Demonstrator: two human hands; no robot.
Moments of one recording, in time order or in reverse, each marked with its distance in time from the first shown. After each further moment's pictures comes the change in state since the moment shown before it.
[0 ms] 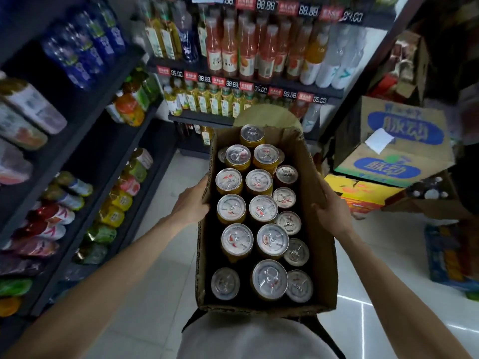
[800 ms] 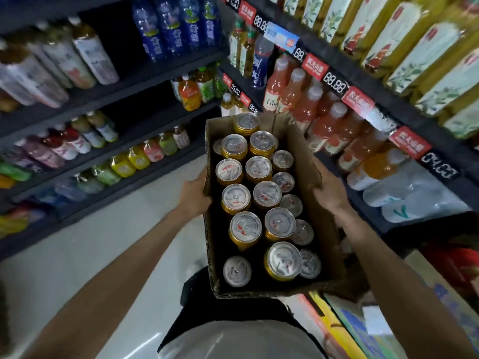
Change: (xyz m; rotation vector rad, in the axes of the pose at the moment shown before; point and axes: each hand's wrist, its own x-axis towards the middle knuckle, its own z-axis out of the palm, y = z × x) left_hand 0.206 0.158 0.003 -0.324 0.440 -0.519; right_hand 0.441 -0.069 -0.053 -0.186 -0.473 -0.665
